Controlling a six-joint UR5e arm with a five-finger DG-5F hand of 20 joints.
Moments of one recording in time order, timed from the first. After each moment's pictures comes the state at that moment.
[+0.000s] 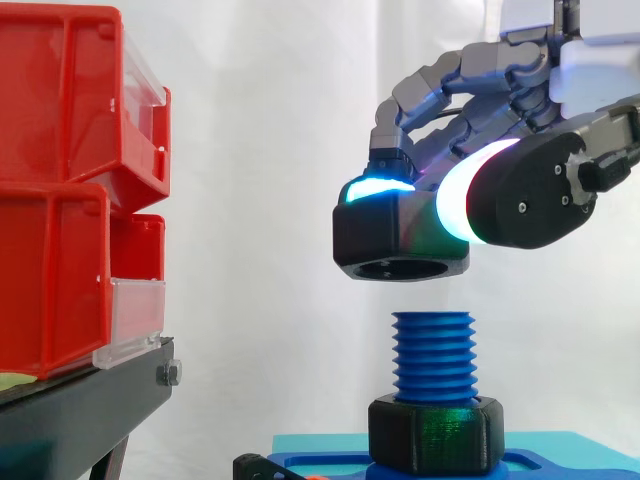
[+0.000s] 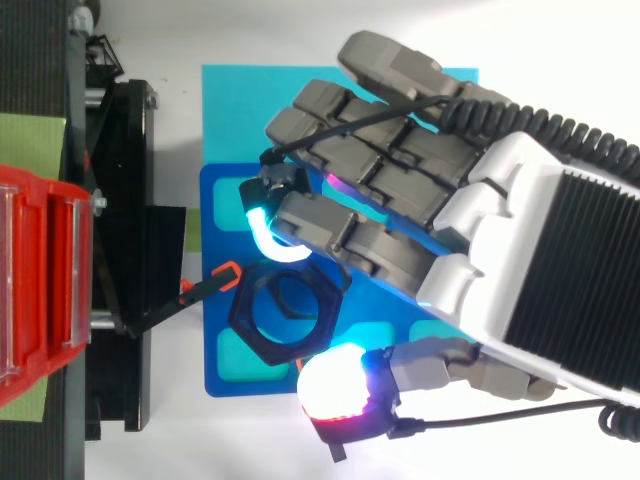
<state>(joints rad) 0.33 -2.11 -1.26 -2.83 -0.99 -1.51</state>
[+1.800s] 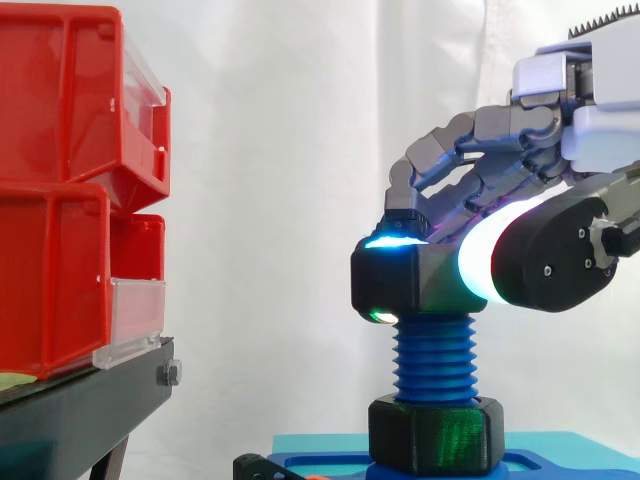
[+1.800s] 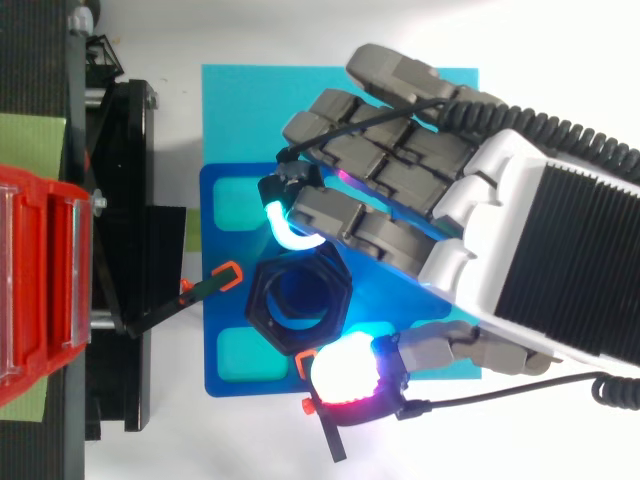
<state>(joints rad) 0.32 -2.11 -1.31 -2.82 -1.02 -1.51</state>
